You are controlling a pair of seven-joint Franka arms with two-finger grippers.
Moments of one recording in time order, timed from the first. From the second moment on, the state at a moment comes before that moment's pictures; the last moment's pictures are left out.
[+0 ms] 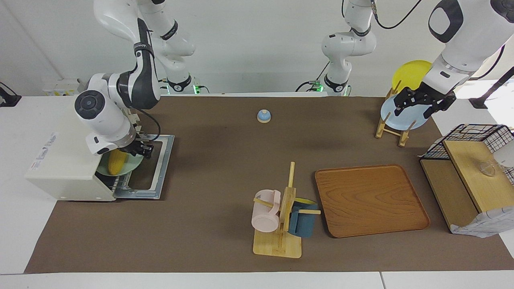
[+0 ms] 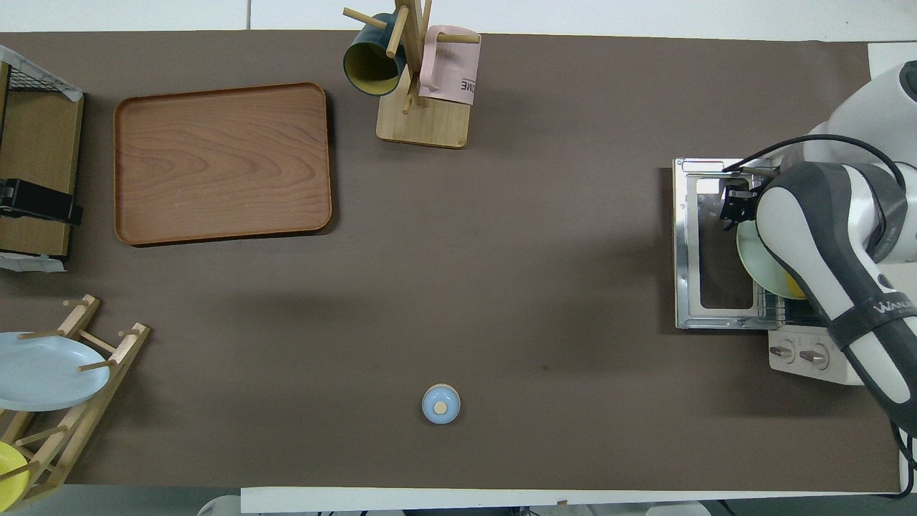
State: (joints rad) left arm 0.00 -0.06 -0.03 -1.70 -0.03 1.60 0.17; right arm -0.22 0.18 0.17 -1.91 -0.09 1.90 0.24
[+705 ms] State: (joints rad) left arm 0.00 -0.06 -0.03 -1.70 -0.03 1.60 0.17; right arm -0.17 0.17 0.19 -1.98 -0.26 1.95 0.22
